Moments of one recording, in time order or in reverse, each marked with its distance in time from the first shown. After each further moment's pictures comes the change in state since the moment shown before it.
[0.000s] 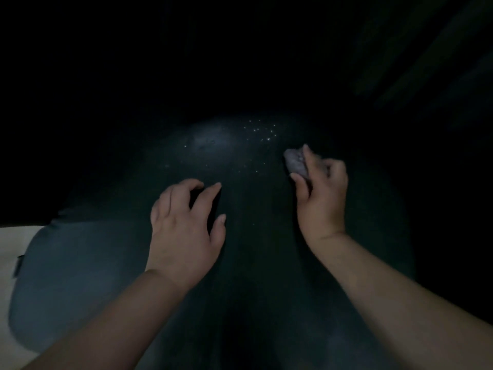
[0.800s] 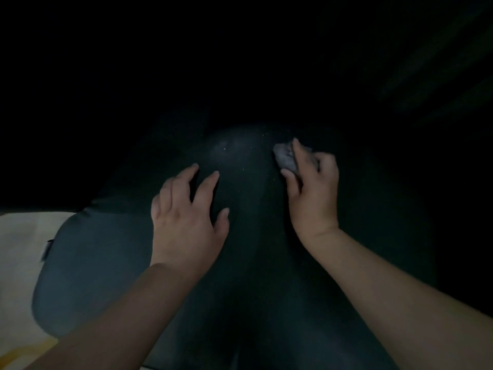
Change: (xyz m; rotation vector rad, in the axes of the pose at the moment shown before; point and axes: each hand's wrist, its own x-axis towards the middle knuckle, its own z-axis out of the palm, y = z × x) left_hand 0.005 -0.033 -0.011 0.021 0.026 -0.171; right_hand 0.019 -0.047 0.041 -0.080 -0.040 -0.161
